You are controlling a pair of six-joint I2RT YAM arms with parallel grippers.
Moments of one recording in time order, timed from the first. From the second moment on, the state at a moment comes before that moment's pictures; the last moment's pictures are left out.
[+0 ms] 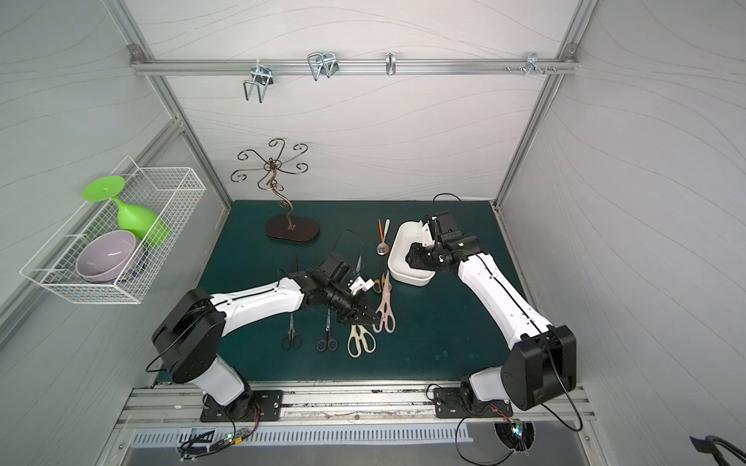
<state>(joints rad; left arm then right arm) -0.77 1.61 0.98 -0.35 0.86 -0.89 0.38 1.36 1.21 -0.77 -0.25 0.35</state>
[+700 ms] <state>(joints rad) -0.92 1.71 0.94 -0.18 0.77 -1.19 0.38 1.17 1.09 -0.74 -0.31 0.37</state>
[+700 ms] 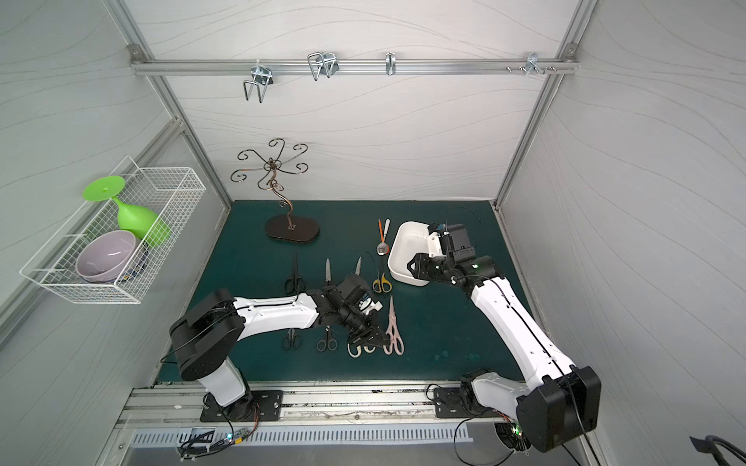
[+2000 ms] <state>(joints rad) -0.80 1.74 1.18 -0.64 0.62 -0.95 0.30 1.09 0.90 -0.57 0.02 0.26</state>
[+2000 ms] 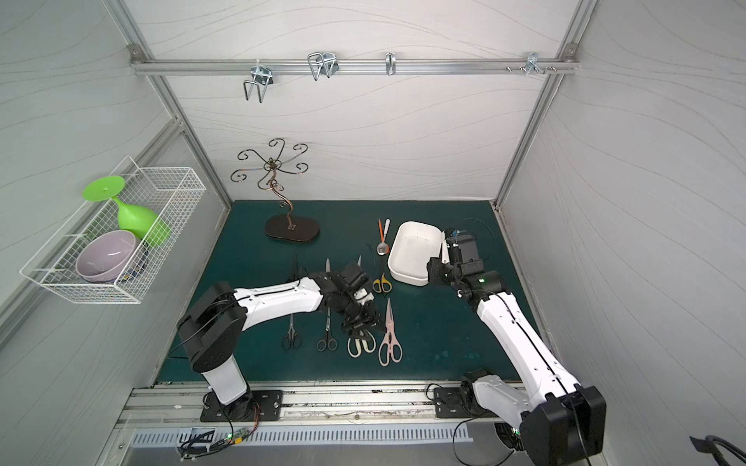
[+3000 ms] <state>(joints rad) 0.00 1.33 0.50 0.09 -0.05 -0.12 0.10 1.56 0.42 0.67 0.12 0.05</state>
